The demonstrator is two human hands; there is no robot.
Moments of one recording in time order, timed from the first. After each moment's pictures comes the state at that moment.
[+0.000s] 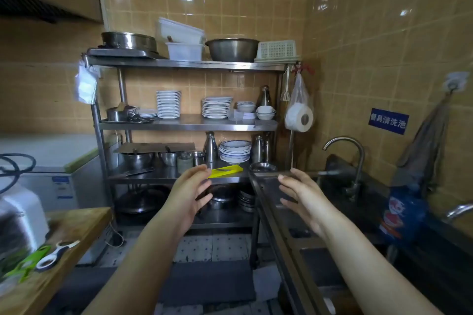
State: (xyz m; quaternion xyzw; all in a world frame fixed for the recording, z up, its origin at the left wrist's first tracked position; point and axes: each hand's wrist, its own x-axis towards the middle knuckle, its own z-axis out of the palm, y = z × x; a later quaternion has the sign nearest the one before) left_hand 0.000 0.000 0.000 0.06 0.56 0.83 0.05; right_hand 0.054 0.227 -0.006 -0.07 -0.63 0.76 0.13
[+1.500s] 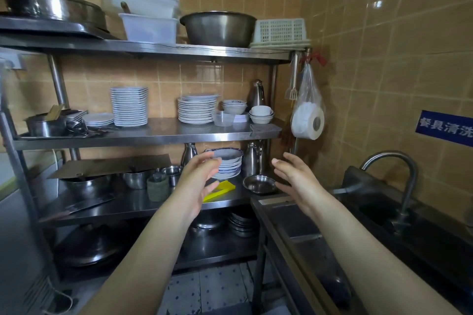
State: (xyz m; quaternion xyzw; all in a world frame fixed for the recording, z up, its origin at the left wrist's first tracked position) left_hand -0.410 0.052 -0.002 0.11 0.57 0.81 0.07; right_hand -0.333 0.239 0.004 -0.10 -0.65 0.72 0.21
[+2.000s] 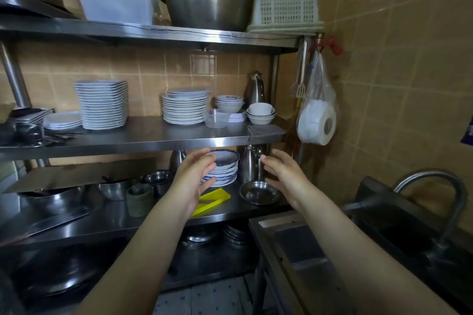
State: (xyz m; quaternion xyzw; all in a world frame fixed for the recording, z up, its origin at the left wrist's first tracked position) left_hand -0.581 0.130 -0.003 0.10 0.56 0.82 0.07; right_hand -0.512 0.304 0.004 -0.12 -0.66 0.72 0.18
